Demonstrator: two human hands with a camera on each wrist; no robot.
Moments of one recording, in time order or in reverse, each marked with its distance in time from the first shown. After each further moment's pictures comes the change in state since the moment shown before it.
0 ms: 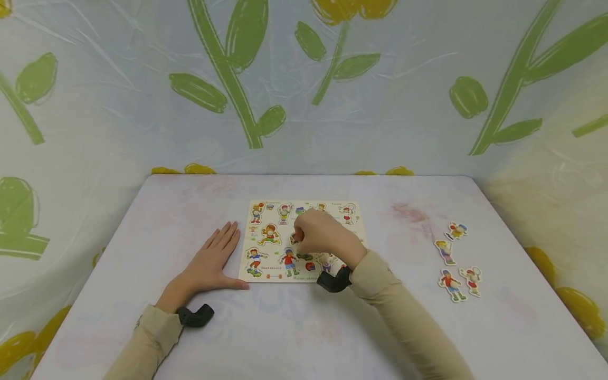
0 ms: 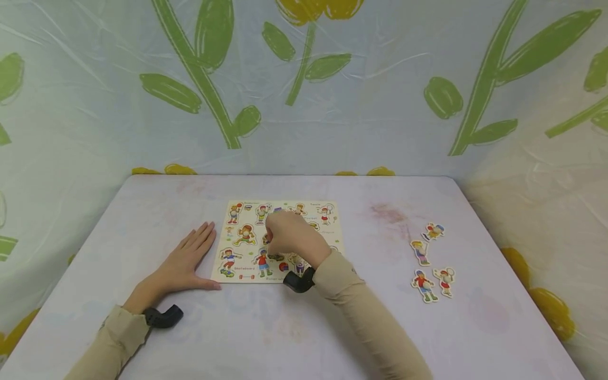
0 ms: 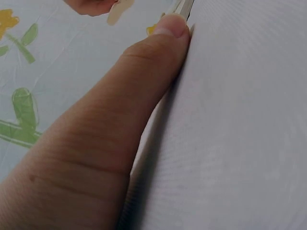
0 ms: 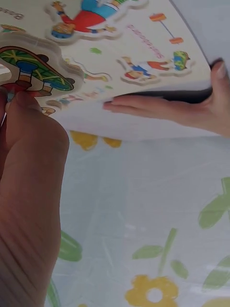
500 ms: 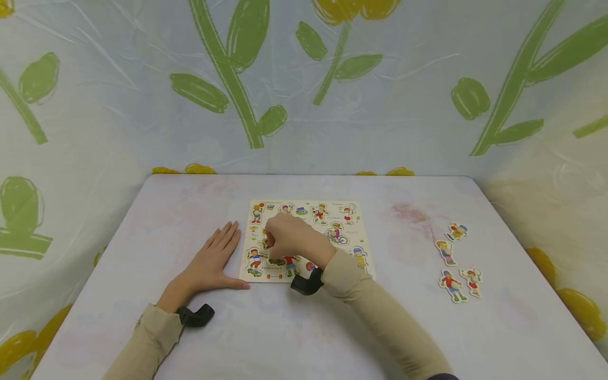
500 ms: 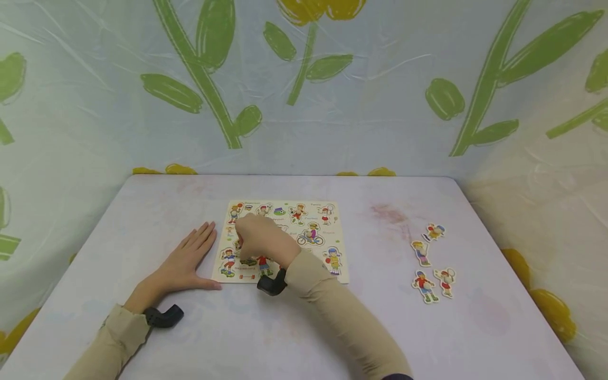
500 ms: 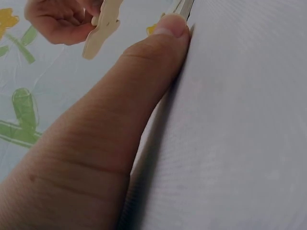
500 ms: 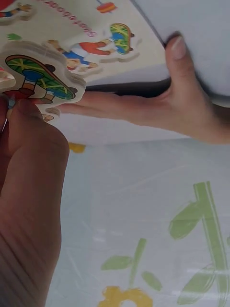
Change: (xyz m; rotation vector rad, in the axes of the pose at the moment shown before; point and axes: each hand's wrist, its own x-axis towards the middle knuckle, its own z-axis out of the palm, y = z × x) left_hand 0.000 -0.002 0.002 -0.016 0.026 0.025; right_hand 0.033 -0.041 0.016 -0.023 -0.069 -0.052
